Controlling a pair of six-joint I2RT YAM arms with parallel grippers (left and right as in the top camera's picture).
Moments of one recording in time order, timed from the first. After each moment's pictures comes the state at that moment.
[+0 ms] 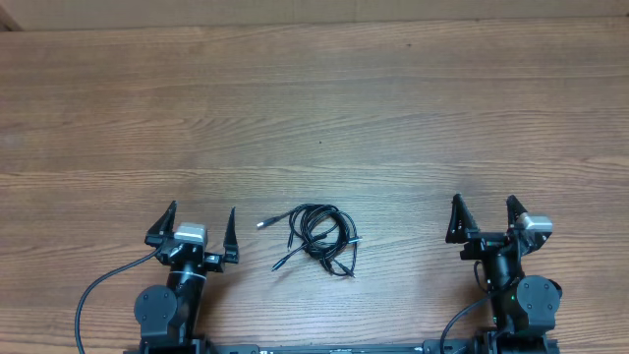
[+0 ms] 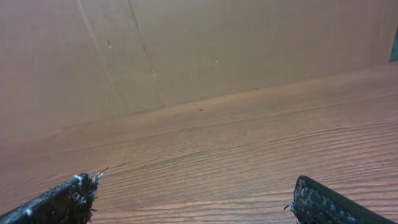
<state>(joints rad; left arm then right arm) 0.06 0.01 0.01 -0.06 0.18 0.08 -0.03 0.03 0.02 -0.04 -0.08 0.23</state>
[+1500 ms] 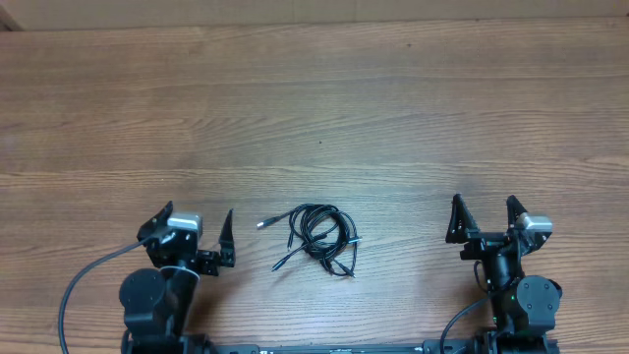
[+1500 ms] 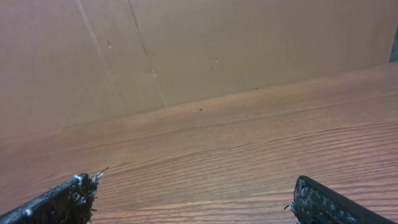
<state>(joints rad) 0.06 0.20 0.27 -0.32 0.18 0.08 -0.03 0.03 0.02 -0.03 -0.08 0.23</state>
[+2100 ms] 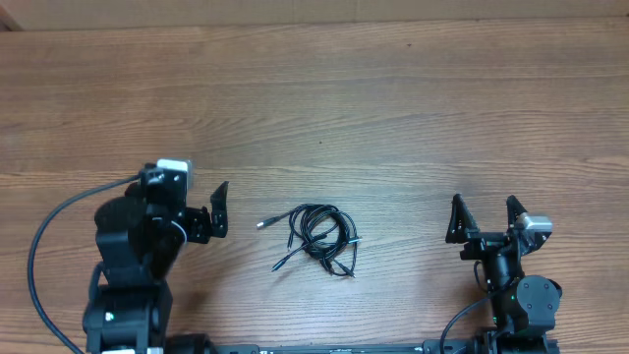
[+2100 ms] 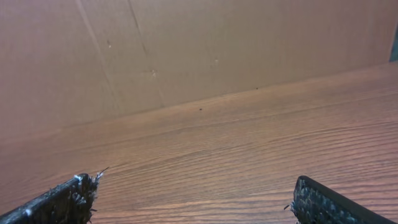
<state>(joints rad) 0.06 0.72 0.74 -0.56 0.20 0.08 -0.03 0.03 0.02 -0.03 -0.08 0.23</state>
